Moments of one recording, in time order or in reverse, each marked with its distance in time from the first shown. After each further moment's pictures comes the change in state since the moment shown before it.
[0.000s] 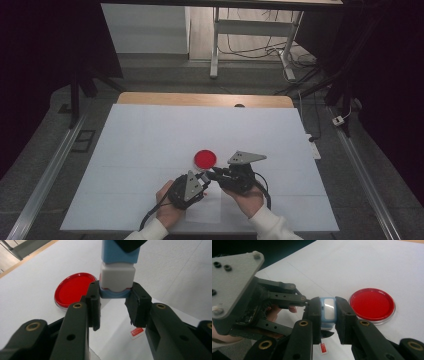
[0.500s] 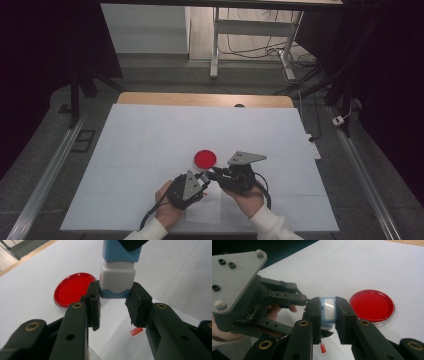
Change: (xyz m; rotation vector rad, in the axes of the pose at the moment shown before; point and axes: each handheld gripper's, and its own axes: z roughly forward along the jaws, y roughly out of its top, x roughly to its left) left arm 0.004 -0.001 0.000 0.005 -0.029 -0.020; right arm 0.001 0.000 -0.001 -0.003 0.001 -0.016
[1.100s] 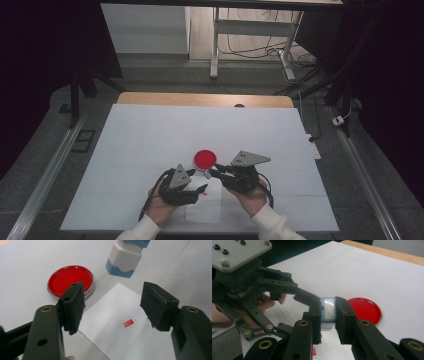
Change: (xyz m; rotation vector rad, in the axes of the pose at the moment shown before) left arm 0.027 -0.003 -0.017 0.001 -0.165 -0.171; right arm -0.002 0.001 -0.009 -0.055 -0.036 -0.081
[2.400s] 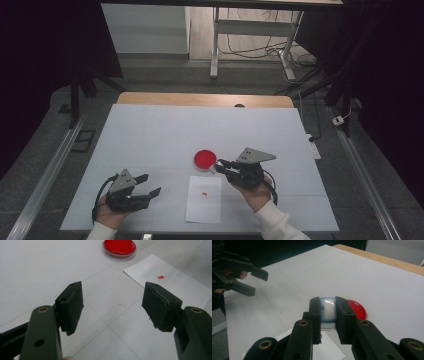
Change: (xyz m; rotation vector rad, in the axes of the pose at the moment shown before) left arm 0.054 -0.063 -0.094 0.024 0.089 -0.144; right arm -0.014 0.000 -0.006 -0.017 -0.039 -0.028
